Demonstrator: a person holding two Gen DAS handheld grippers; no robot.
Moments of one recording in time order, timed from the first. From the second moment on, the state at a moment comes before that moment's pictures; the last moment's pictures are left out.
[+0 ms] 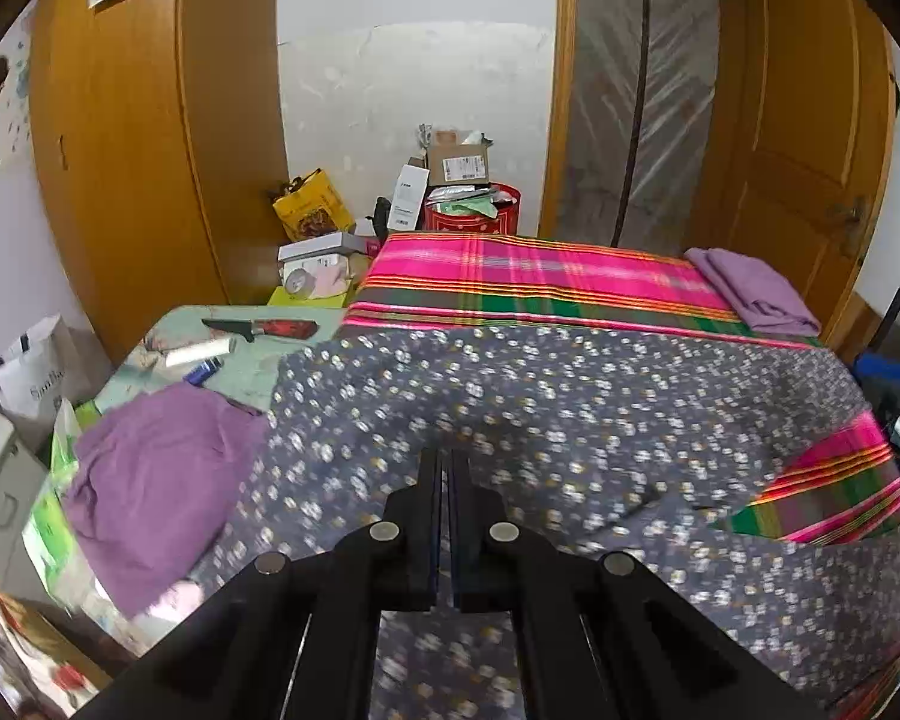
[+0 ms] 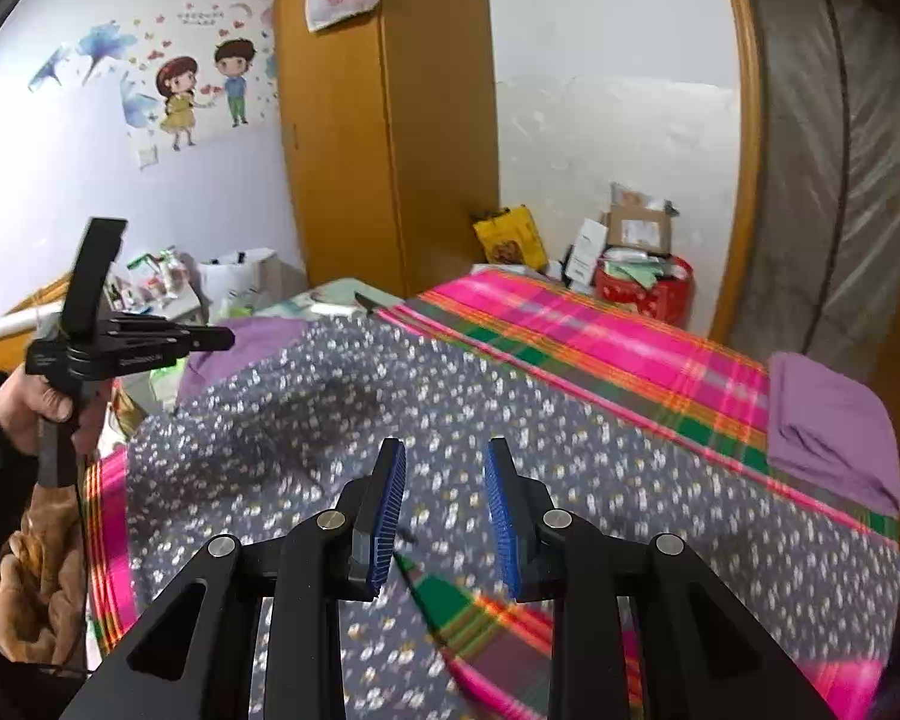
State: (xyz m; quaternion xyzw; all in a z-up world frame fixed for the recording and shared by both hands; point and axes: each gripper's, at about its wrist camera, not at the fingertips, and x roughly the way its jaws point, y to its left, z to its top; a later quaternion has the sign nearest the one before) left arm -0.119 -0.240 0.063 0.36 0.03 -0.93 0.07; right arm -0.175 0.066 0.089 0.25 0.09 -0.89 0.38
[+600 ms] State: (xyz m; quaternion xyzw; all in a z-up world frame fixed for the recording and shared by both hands) left arm -0.144 -0.253 0.105 0.35 0.00 -0.94 0.04; right arm -0.208 0.050 0.146 0.27 0.08 -0.86 0.41
